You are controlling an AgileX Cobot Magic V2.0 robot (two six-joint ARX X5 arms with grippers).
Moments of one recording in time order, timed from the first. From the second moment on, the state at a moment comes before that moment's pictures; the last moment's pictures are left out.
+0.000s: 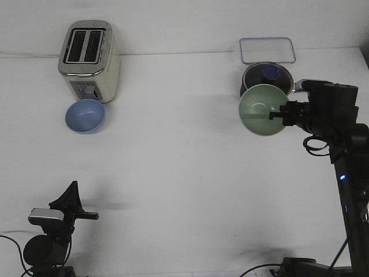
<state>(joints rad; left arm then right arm) -0.01 0.01 0.03 0.12 0.08 0.02 -0.08 1.35 1.51 -0.84 -0.32 0.12</state>
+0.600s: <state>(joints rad) -0.01 0.01 0.03 0.12 0.08 0.02 0.56 1.27 1.04 -0.67 -0.24 0.28</state>
